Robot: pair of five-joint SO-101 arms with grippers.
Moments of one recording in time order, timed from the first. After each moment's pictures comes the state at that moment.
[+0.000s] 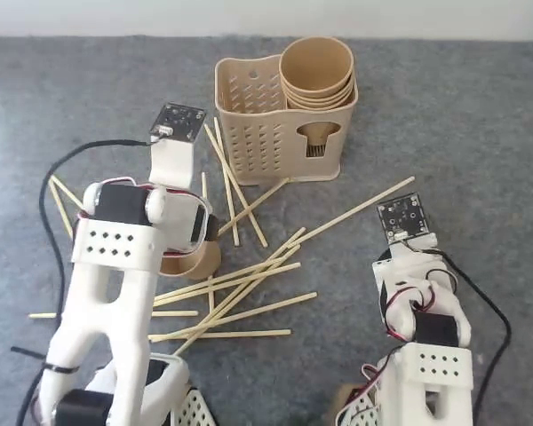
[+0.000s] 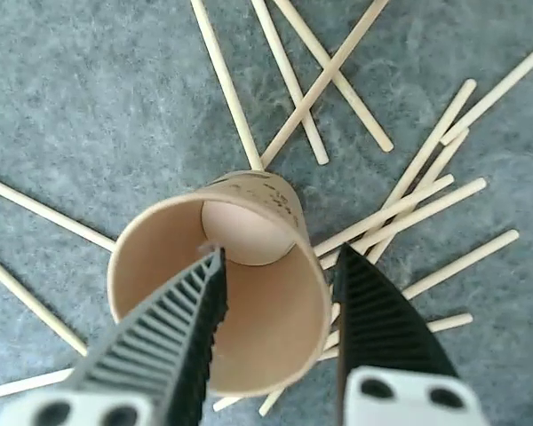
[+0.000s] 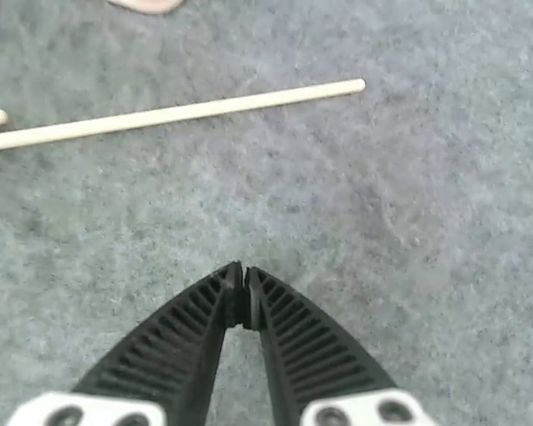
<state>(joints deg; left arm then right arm) 0.7 -28.7 29.5 86.5 0.8 2.2 -73.7 85.4 43.3 22.3</state>
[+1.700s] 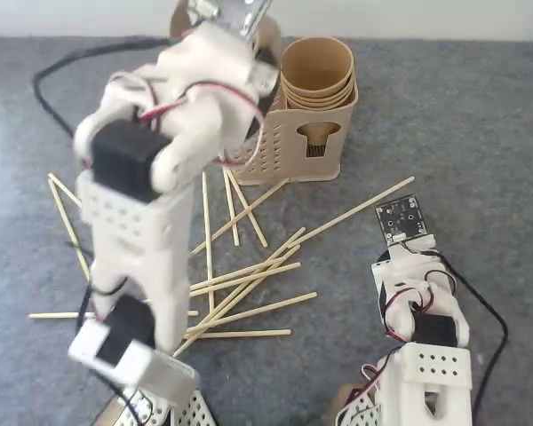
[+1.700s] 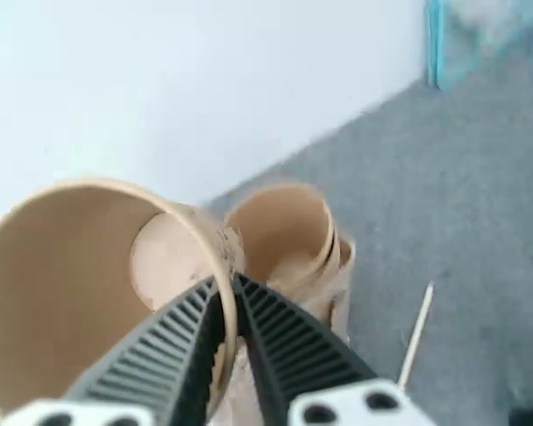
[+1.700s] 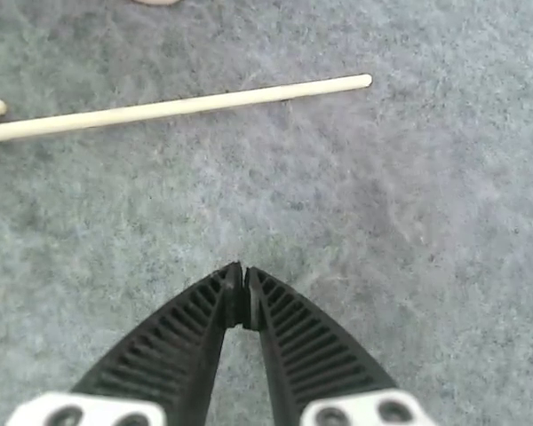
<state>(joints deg) 18.5 4.8 -57.3 92.9 -4.7 2.2 -73.7 86.6 42.1 22.6</state>
